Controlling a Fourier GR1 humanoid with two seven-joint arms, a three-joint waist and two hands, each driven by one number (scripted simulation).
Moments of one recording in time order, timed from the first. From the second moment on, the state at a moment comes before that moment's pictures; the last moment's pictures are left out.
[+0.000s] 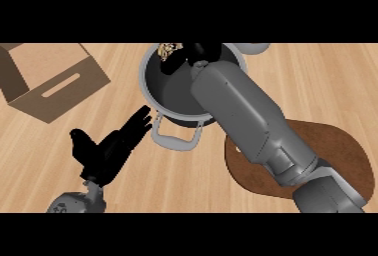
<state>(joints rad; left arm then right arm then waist) -0.10 0.14 -0.23 -1.60 0.26 -0.08 0.29 -1.28 0.00 0.34 -0.60 0.43 -0.46 0.58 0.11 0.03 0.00</state>
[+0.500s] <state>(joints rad) -0.12 0.12 -0.26 -1.59 0.25 -0.10 0.29 -1.23 0.00 0.25 -0.57 0.12 -0.62 0.35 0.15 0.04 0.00</state>
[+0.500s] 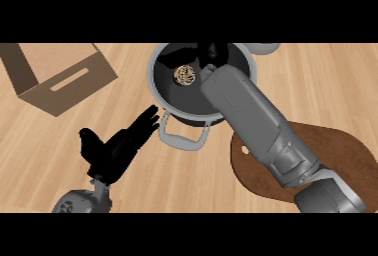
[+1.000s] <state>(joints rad) -0.13 0.13 -0.23 -1.59 0.26 -0.09 0.30 -1.22 0.00 0.25 -0.49 -0.02 -0.80 0.12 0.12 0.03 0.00</state>
